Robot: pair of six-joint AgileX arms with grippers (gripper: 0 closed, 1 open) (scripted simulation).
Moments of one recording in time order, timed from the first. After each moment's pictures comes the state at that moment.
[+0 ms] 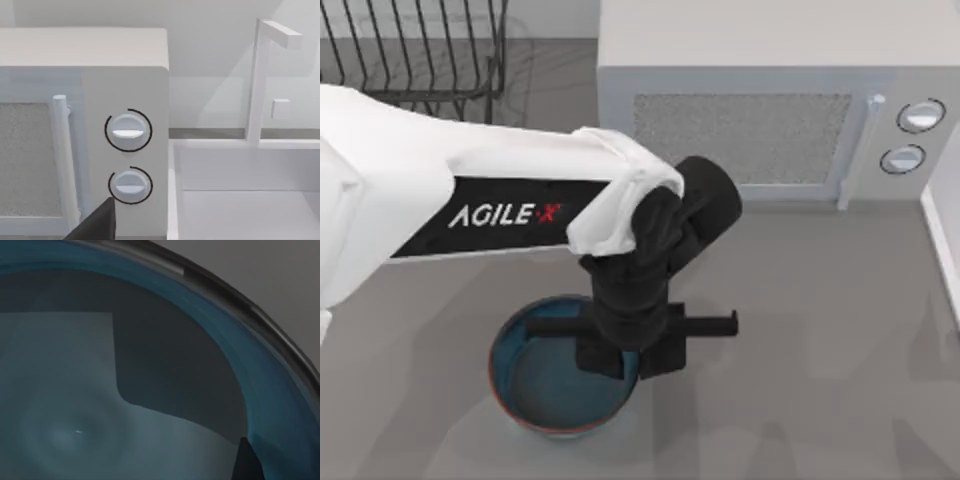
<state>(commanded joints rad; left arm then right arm) -0.81 2.02 1.33 -0.88 0.00 -0.78 0.00 0.00 0.00 0.00 0.00 0.00</state>
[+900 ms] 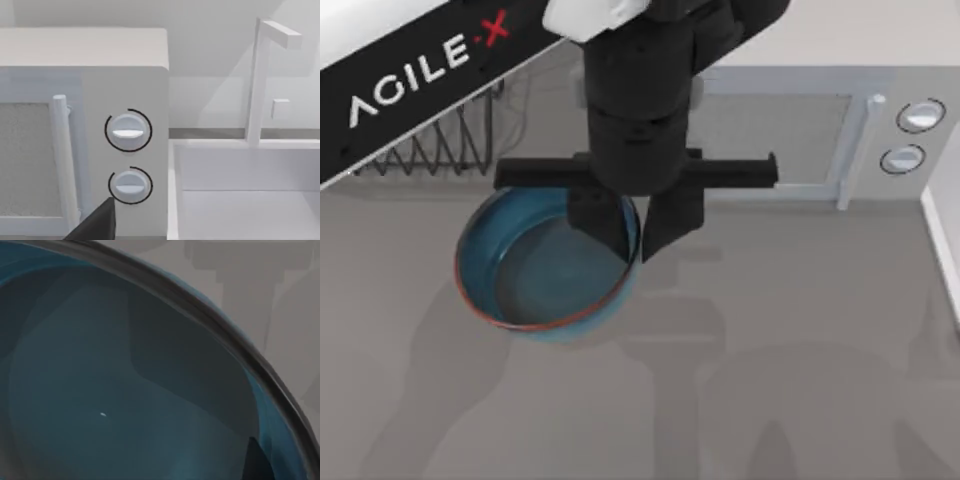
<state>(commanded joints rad) -0.82 1.99 2.02 -1.61 0.00 -0.79 0.00 0.00 0.00 0.00 0.00 0.00</state>
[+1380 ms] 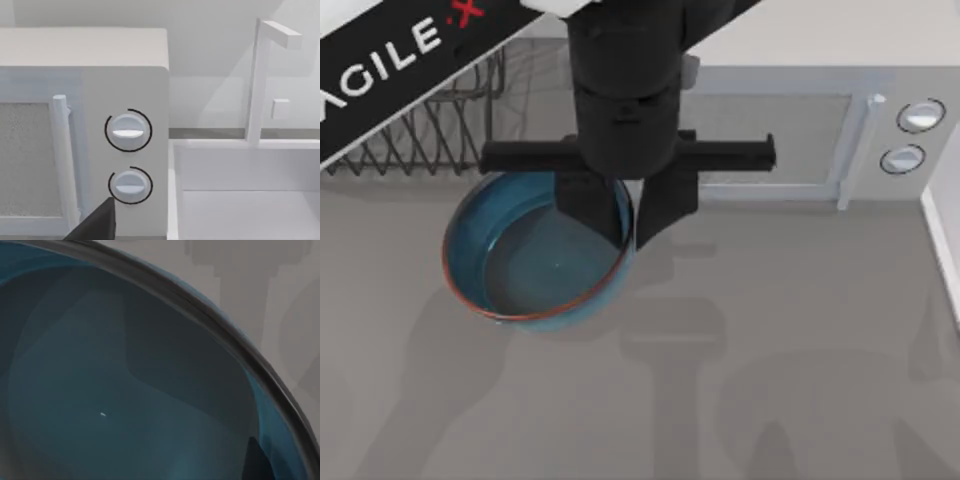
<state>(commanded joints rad) -0.81 1.97 2.07 -1.67 0.00 -0.79 0.00 0.00 0.00 0.00 0.00 0.00</state>
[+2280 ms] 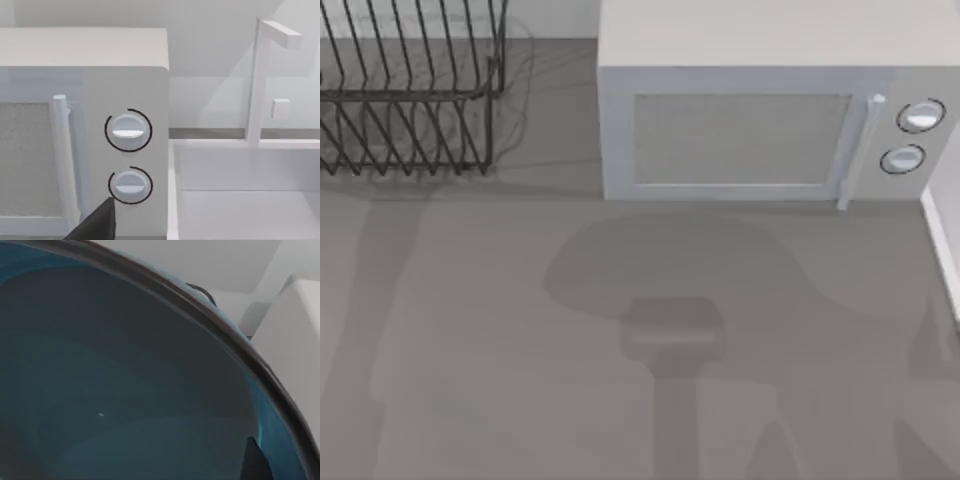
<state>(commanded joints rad) -0.02 1.26 1.36 -0.62 0.16 -0.12 0.00 0.00 0.00 0.00 0.00 0.00</state>
